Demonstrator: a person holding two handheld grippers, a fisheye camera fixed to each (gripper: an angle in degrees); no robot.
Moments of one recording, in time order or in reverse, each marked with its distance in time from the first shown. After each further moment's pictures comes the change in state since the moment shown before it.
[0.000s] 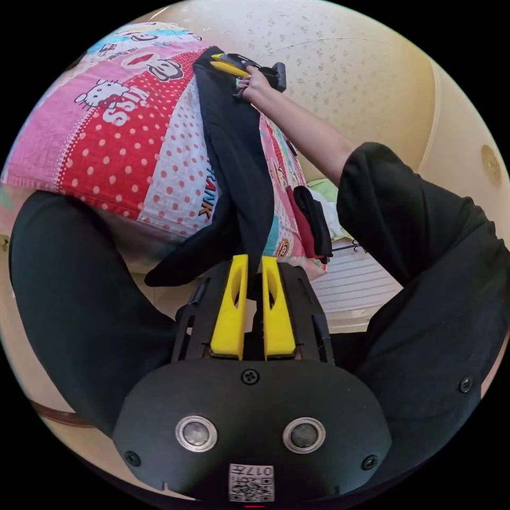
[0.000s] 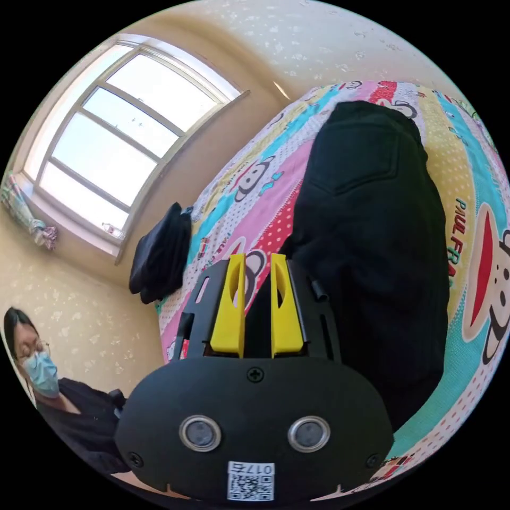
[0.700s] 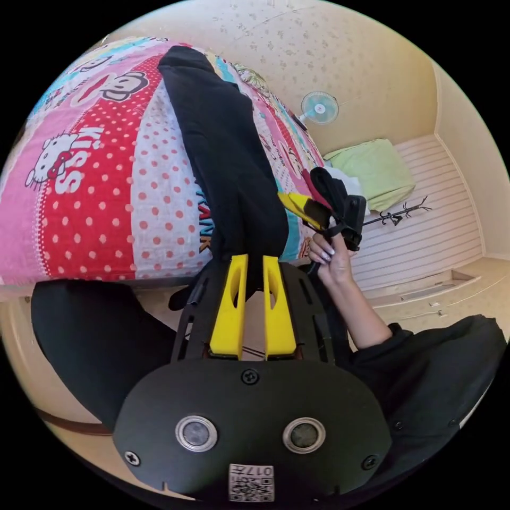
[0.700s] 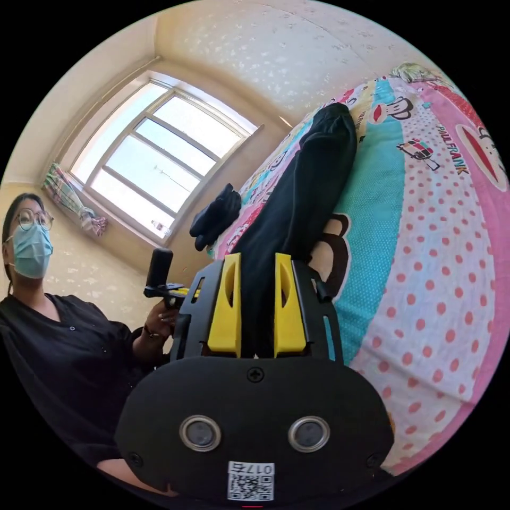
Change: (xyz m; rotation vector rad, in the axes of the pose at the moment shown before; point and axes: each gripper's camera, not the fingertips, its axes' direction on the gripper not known) left arm 0.047 -0.046 0.082 -0.079 -0.177 0.110; right arm -0.074 0.408 -0.091 0.224 -0.017 0.111
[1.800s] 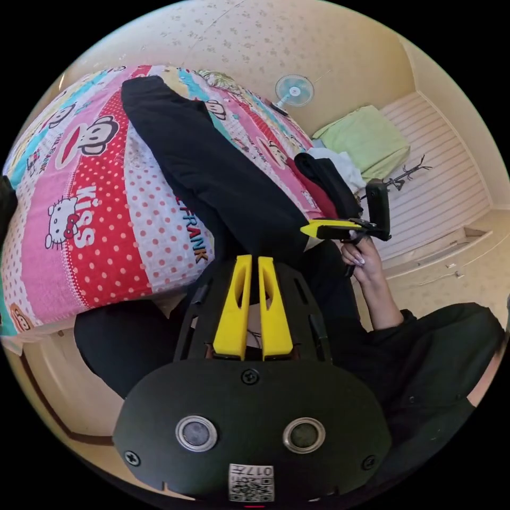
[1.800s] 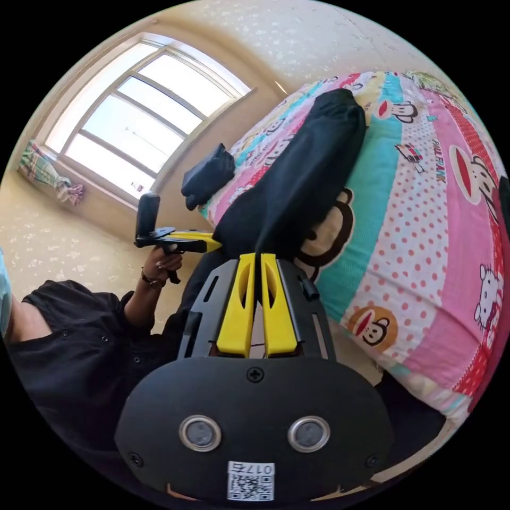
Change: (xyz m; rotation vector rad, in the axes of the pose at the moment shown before) left arm 0.103 0.008 0.025 -0.110 -0.126 0.192; right arm -0.059 0.001 -0.030 -0.229 0.189 0.052
